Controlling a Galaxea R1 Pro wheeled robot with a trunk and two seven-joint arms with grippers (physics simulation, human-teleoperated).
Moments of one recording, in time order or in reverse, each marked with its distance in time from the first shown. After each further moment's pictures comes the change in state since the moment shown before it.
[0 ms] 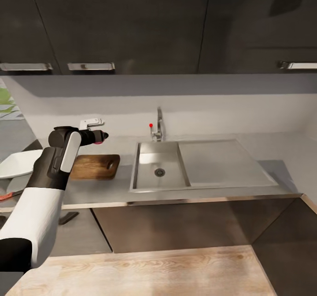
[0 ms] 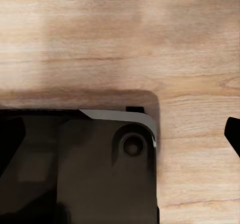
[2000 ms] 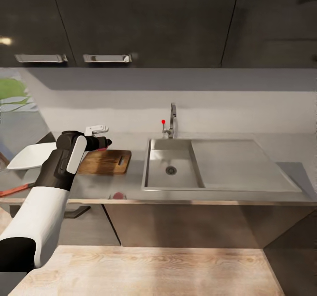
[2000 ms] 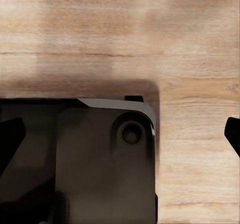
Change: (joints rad) left arm 0.000 -0.021 0.001 0.099 0.000 0.000 0.000; right arm 0.000 -0.003 -0.002 0.000 -0.001 0.001 0.000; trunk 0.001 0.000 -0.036
